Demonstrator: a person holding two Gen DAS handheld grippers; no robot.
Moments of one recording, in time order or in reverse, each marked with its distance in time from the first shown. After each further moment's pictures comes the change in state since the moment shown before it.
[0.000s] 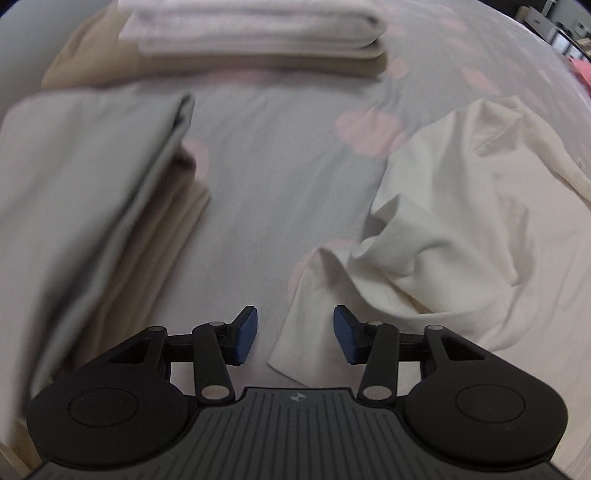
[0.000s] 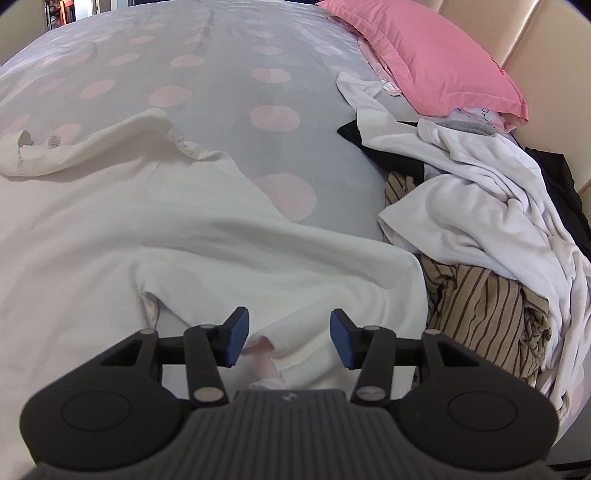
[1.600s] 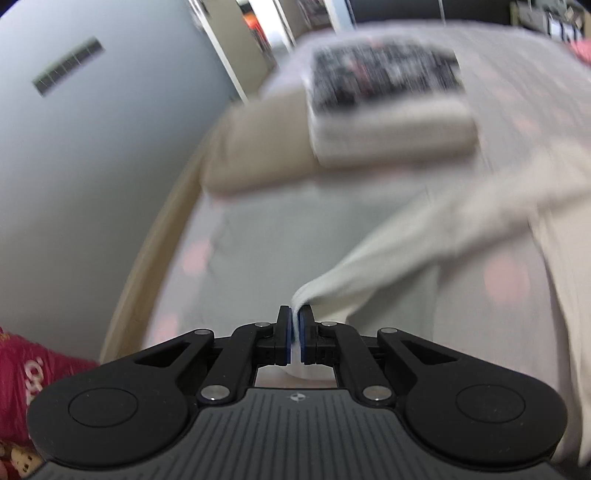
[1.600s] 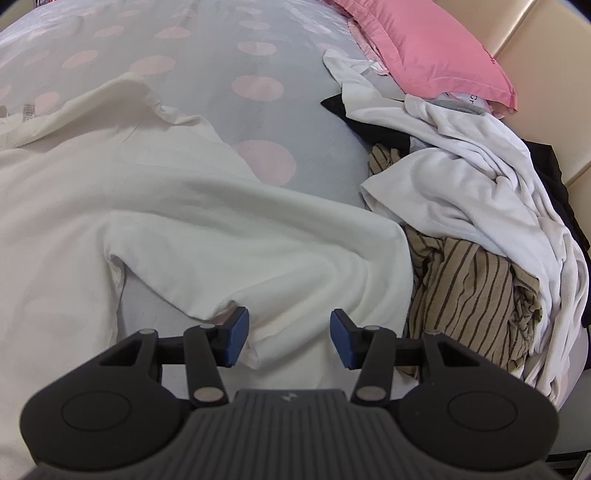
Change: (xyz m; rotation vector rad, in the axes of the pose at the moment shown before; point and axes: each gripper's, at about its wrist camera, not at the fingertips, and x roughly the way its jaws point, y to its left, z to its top) left arm -0.170 0.138 -0.030 0.254 -0.231 0.288; right arm 0.015 -0.003 -0.016 -0.023 0.065 -0.080
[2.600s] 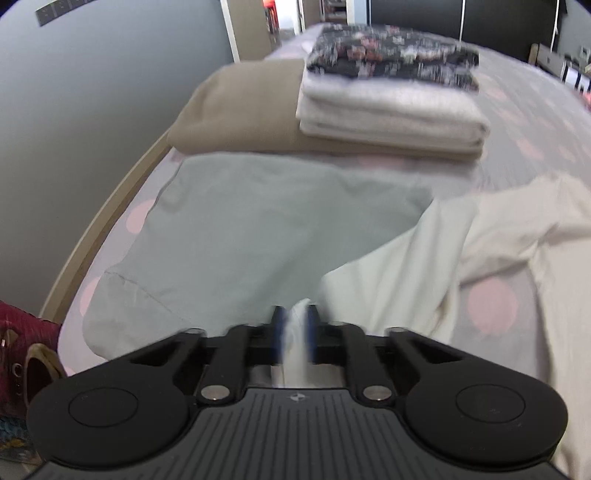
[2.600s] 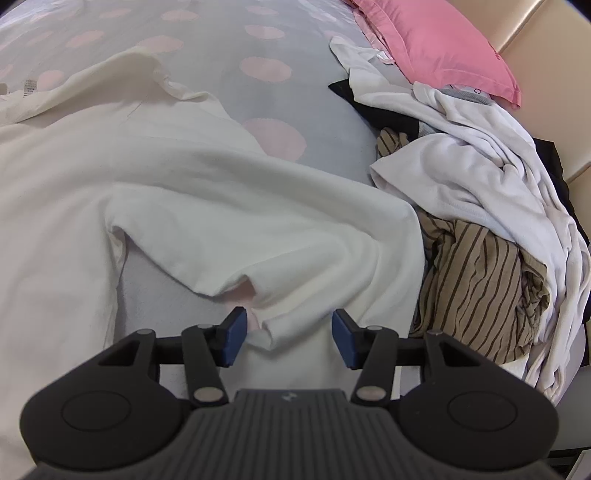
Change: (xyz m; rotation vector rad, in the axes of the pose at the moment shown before) left arm 0.049 -0.018 0.007 -0.220 -0.040 -0.120; right arm 0.007 0.009 -0.009 -0.016 0.032 -0.017
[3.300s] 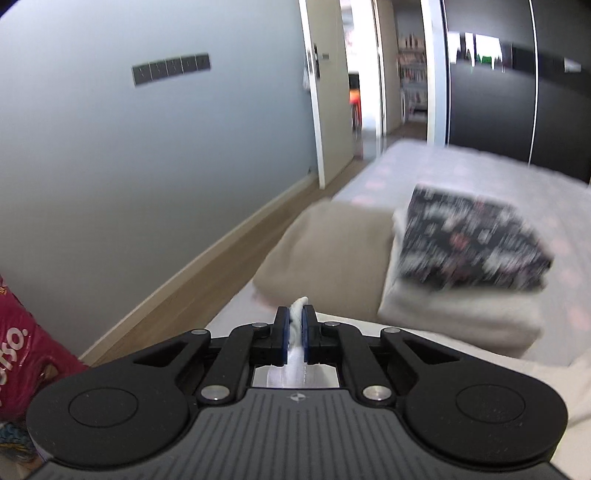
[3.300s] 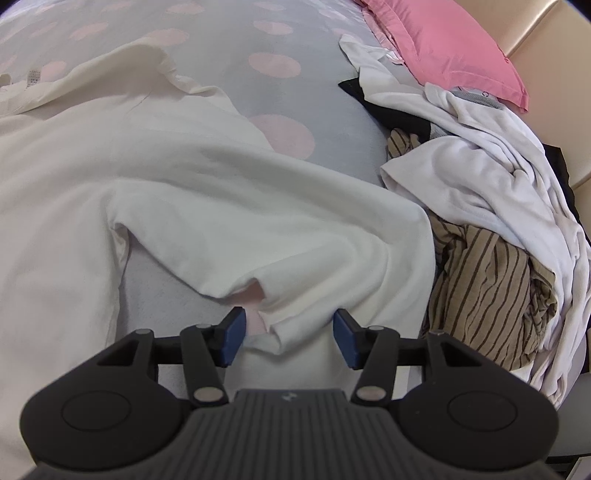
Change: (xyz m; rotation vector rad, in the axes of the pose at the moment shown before) left arm -0.038 0.051 0.112 -0.179 -0.271 0.215; right arm 0.005 0.007 0.003 -0.034 0.007 0.003
